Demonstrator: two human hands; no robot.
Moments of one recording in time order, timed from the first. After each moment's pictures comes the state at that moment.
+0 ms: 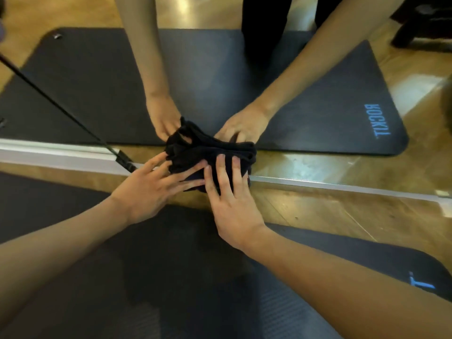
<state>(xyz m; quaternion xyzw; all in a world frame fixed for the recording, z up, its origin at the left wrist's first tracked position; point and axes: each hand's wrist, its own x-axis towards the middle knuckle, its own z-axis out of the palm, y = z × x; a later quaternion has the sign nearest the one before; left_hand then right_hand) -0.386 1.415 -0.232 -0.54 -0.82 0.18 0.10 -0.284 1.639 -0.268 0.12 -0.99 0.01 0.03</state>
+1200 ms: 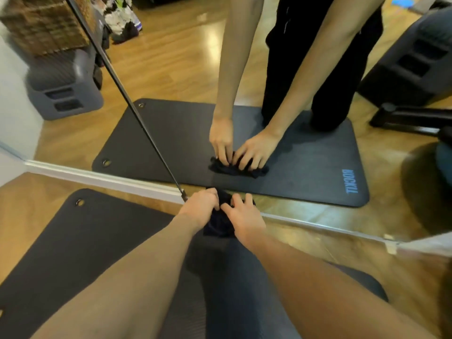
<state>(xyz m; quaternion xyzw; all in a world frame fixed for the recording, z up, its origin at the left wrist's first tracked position) -0.346 1.455 -0.046 -0.10 -0.94 -0.22 -0.24 -0.287 1.614 -0.042 0.12 -0.98 0.06 -0.15</state>
